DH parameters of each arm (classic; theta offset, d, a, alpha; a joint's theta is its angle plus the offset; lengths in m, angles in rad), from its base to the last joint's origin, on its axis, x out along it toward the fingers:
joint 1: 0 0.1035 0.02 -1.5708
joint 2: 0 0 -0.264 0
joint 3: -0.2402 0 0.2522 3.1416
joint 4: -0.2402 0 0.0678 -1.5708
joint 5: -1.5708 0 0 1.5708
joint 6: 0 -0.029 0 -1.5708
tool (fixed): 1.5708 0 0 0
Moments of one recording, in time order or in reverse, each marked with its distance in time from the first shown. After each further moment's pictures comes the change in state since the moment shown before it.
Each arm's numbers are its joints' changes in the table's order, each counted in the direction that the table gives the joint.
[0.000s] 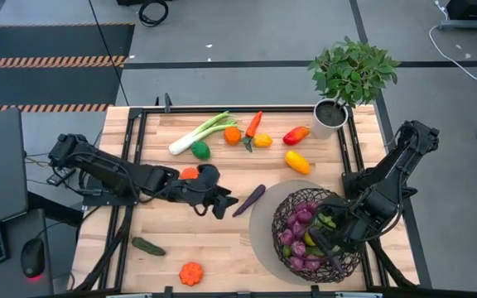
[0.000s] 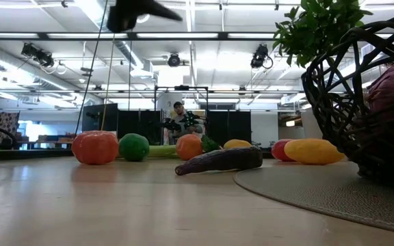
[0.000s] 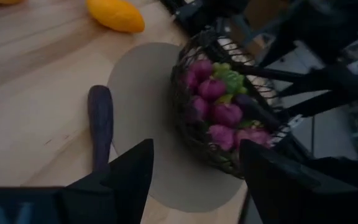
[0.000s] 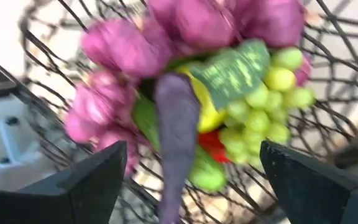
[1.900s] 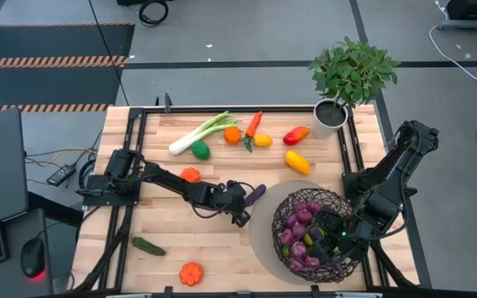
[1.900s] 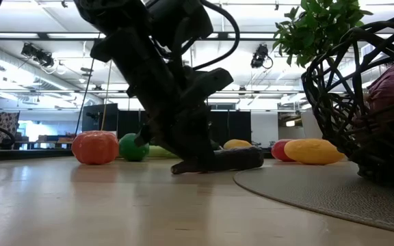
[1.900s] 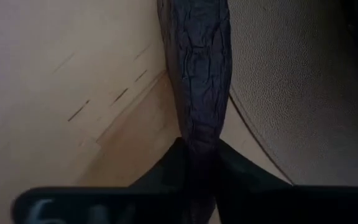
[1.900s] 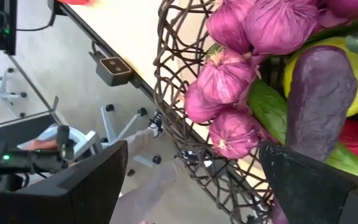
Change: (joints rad) left arm 0.081 0.562 -0.003 0.168 -0.141 -0.153; right arm 0.024 0.000 0.000 0.341 -0.042 -0.036
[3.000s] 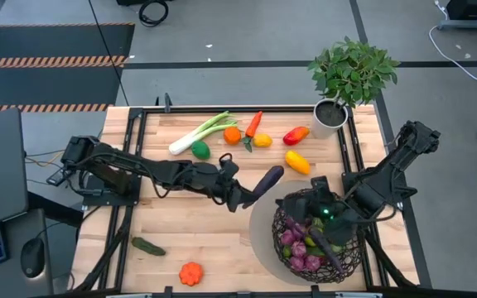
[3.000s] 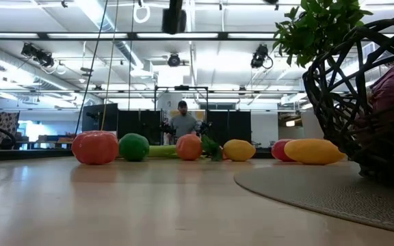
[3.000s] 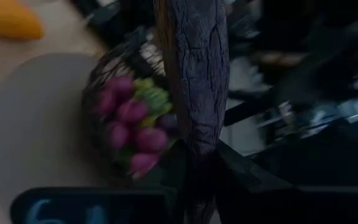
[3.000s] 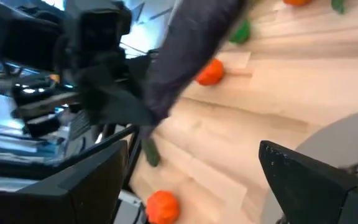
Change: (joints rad) left arm 0.046 -0.434 0.003 0.279 -0.172 0.118; right arm -0.146 0.007 0.000 0.187 -0.773 0.068
